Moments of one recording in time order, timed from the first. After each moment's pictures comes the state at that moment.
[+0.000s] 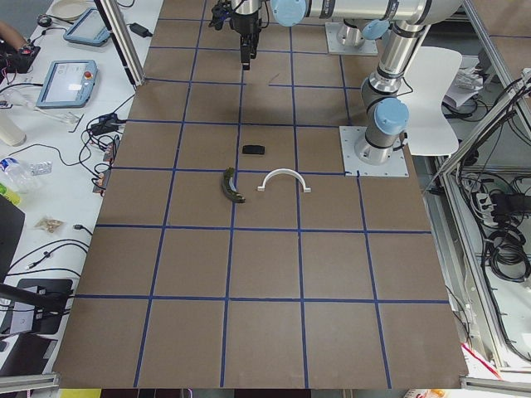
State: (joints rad) left arm -1.52 -1.59 -1.52 -1.60 1.56 0.07; right arm 1.94 -1.24 1.82 -2.17 -1.56 0.62
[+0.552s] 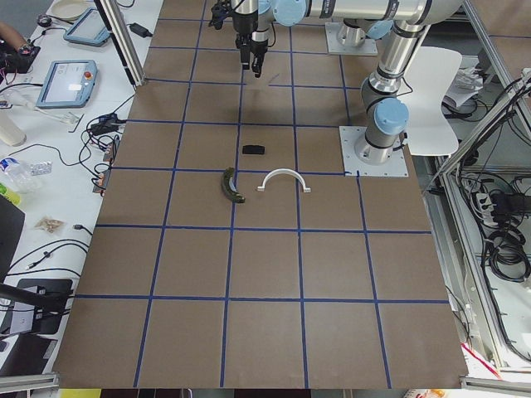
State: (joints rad) left arm -1.52 -1.59 -1.52 -1.60 1.56 0.07; right arm 1.98 -1.18 1.82 -2.26 -1.56 0.62
